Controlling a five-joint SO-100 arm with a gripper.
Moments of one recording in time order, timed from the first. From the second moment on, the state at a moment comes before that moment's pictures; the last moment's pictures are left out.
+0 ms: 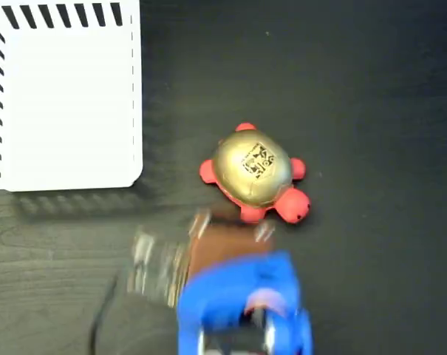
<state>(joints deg) 5.5 153.5 148.7 66.3 13.7</state>
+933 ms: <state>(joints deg) 5.8 100.8 111.4 82.1 33.2</state>
